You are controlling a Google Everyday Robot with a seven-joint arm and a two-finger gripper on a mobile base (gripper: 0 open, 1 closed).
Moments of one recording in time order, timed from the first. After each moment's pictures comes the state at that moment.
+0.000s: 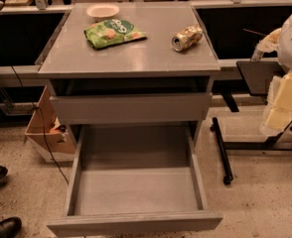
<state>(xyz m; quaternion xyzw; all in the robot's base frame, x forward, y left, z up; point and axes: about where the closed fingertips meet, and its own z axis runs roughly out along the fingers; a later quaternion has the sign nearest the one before) 0.438 -0.217 0.976 -0.60 0.78 -0.03 0.16</state>
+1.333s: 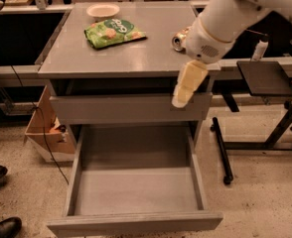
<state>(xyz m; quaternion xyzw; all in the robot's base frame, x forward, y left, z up) 0.561 -0.096 0.920 -0.62 0.75 0.04 0.22</state>
